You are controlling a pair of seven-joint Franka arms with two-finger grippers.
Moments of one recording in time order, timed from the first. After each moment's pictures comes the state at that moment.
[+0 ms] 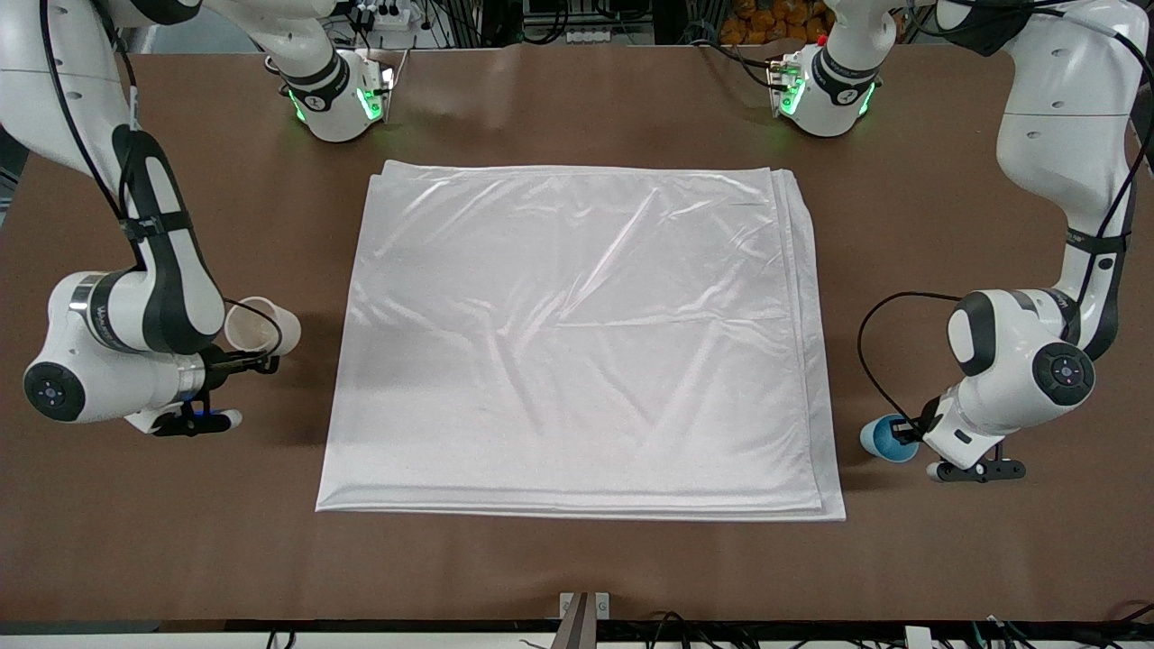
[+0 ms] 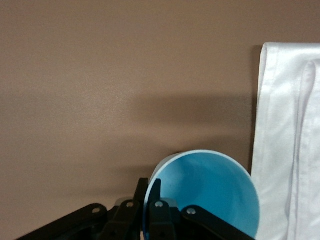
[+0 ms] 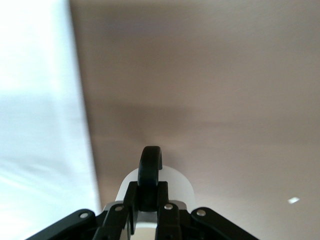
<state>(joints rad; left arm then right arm) 0.09 0.72 -0.09 -1.58 0.07 2.37 -0.04 -0.13 0.60 0.10 -1.57 -0.01 1.77 -0.09</state>
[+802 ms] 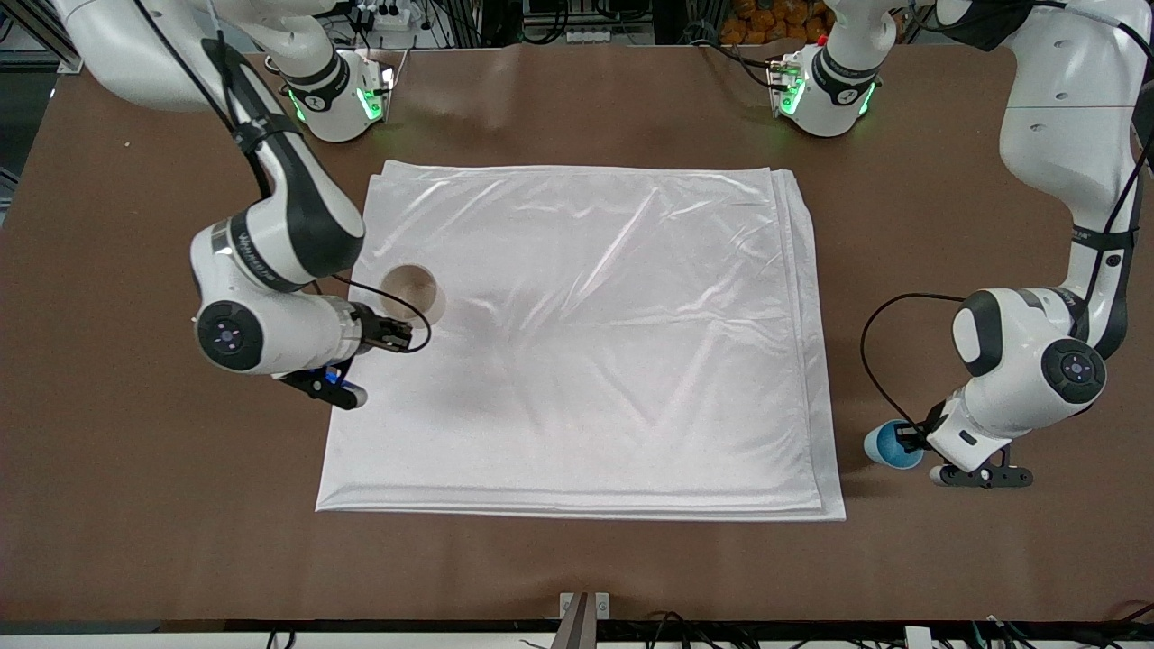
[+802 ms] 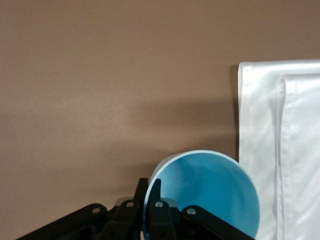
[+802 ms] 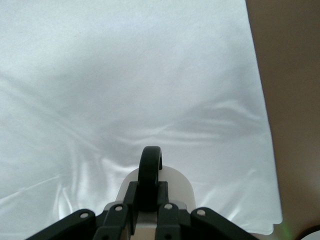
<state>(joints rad) 0.09 0.70 -0.09 -1.55 0.07 2.38 0.02 0.02 0.53 0.38 -1.53 0.05 1.75 0.79</state>
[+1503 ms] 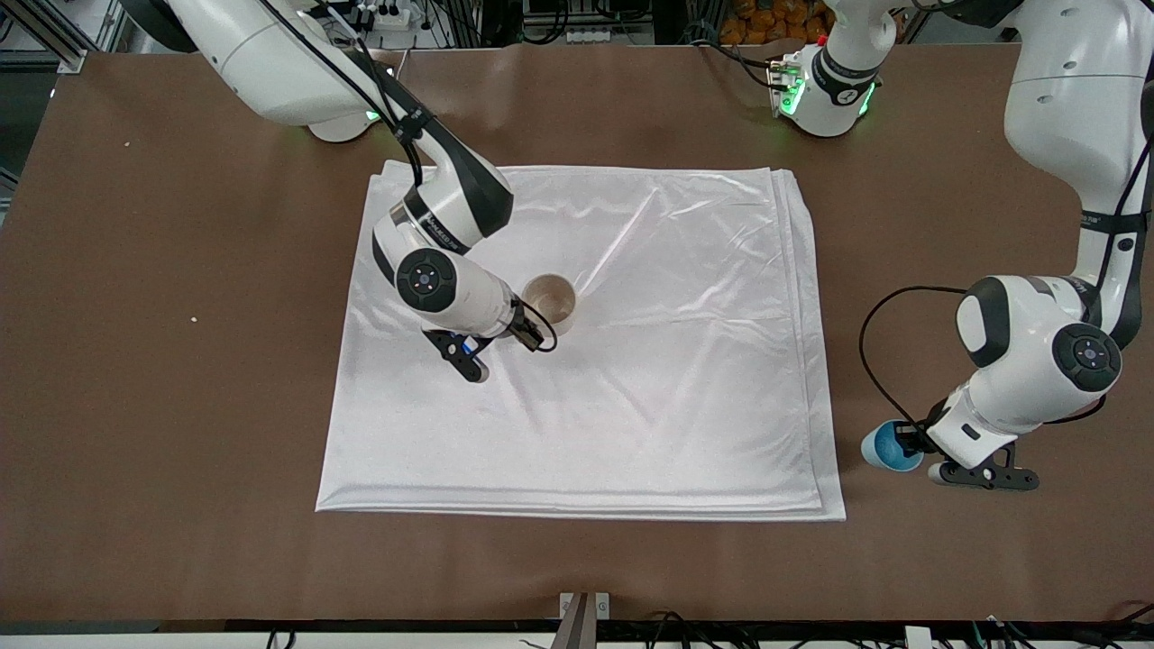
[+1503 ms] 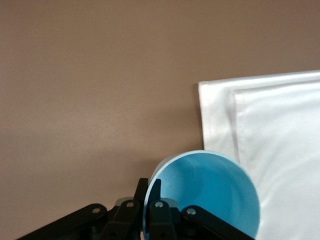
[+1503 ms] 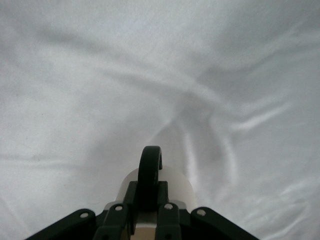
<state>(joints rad) 0.08 0.64 -0.13 -1.55 0.07 2.34 0.06 0.29 0.65 0.38 -1.54 0.05 2.13 1.38</state>
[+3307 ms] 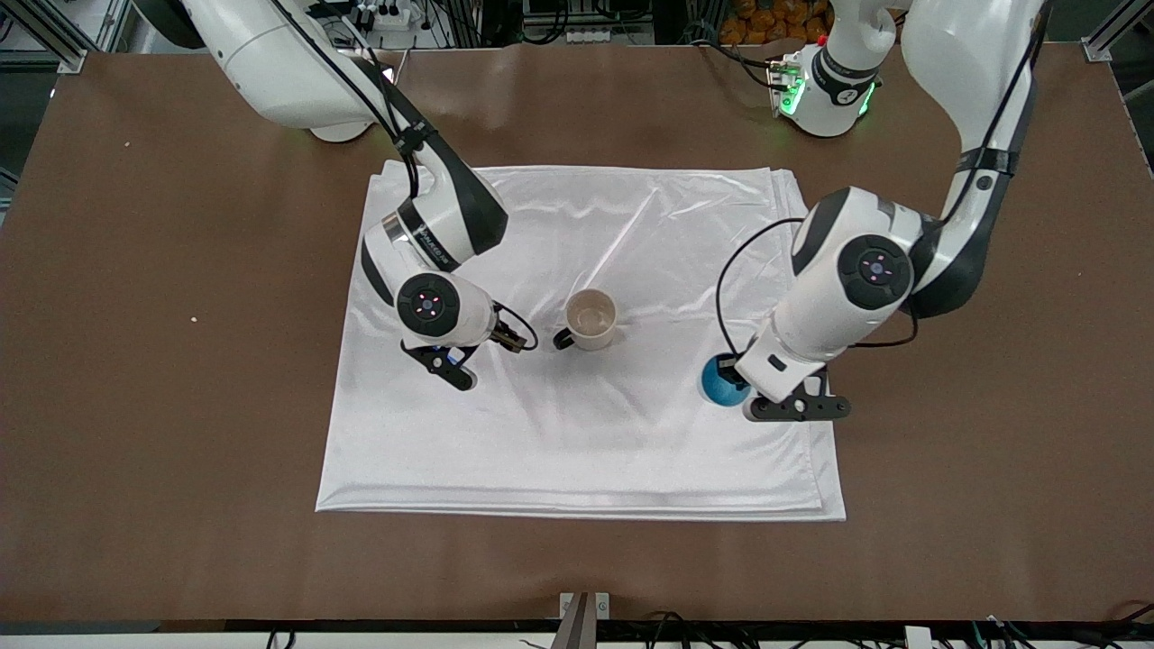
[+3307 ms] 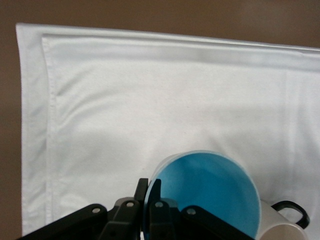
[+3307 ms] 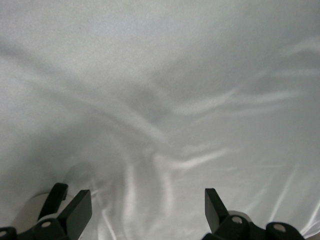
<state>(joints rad) -0.19 0.50 -0.28 -1.55 0.07 2.13 -0.49 0.38 0.65 0.20 -1.48 0.05 1.89 1.11</state>
